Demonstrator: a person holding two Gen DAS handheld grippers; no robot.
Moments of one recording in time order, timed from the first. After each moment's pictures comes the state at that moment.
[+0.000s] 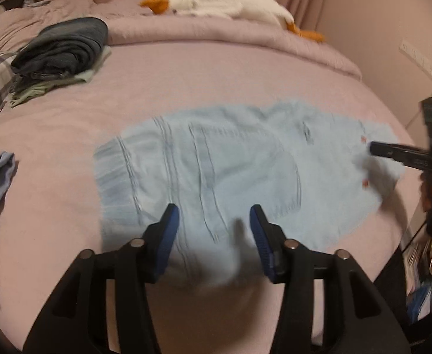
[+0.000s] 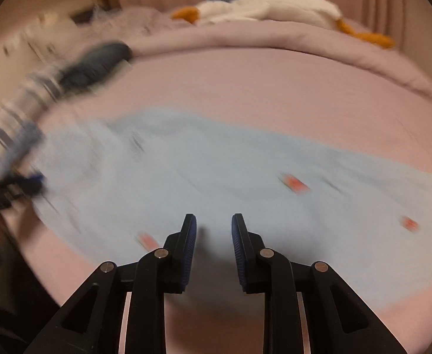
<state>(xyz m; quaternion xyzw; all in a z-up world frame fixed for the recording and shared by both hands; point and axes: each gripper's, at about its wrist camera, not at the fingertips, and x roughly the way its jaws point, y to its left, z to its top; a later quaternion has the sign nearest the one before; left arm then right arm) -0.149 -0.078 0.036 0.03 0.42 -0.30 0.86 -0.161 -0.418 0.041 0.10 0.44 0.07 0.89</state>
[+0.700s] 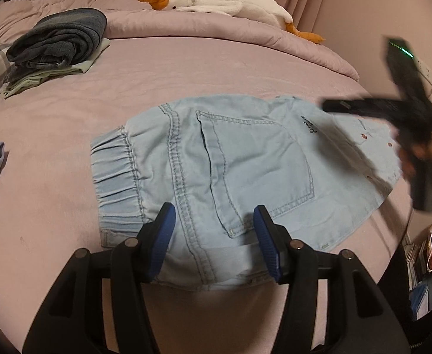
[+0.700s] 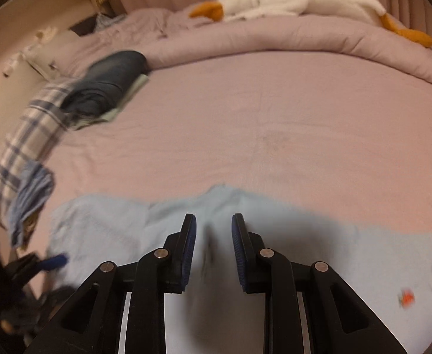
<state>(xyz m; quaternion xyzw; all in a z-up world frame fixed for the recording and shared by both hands) -0.147 -0.071 0.015 0.03 0.43 -0.31 0.85 -0.085 -0.363 0.051 0.12 0.45 0.09 0.88</state>
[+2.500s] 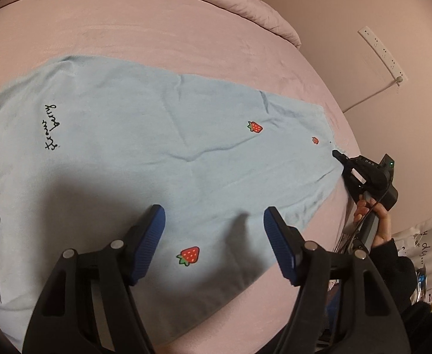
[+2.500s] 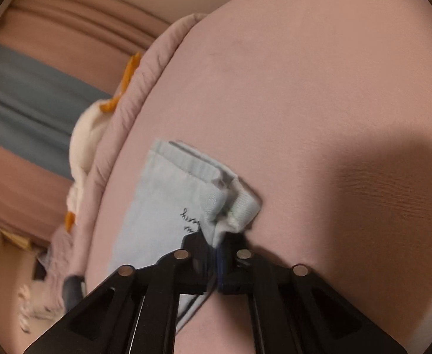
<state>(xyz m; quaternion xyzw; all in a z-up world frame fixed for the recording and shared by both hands) -0.168 -0.300 0.014 -0.04 0.54 -0.44 0.71 -0.345 -0.739 -0.043 0.55 0.23 -0.21 0.78</state>
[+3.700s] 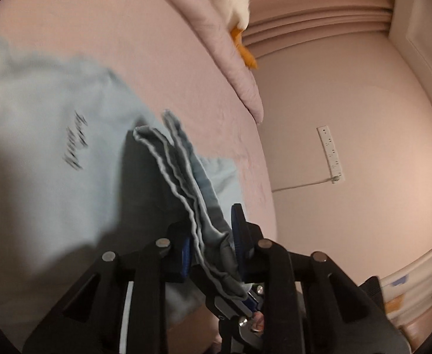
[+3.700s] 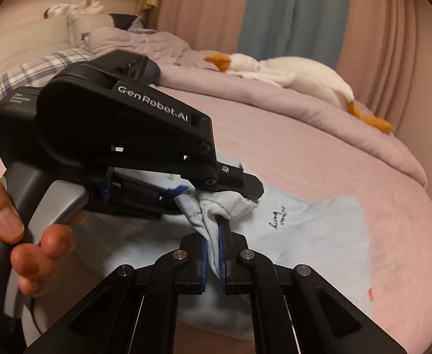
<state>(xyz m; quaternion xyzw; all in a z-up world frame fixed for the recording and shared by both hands) -0.138 -0.234 0.029 -0.33 0.50 -0.46 0.66 -0.207 -0.367 0.053 -0.08 0.31 0.04 0.95</state>
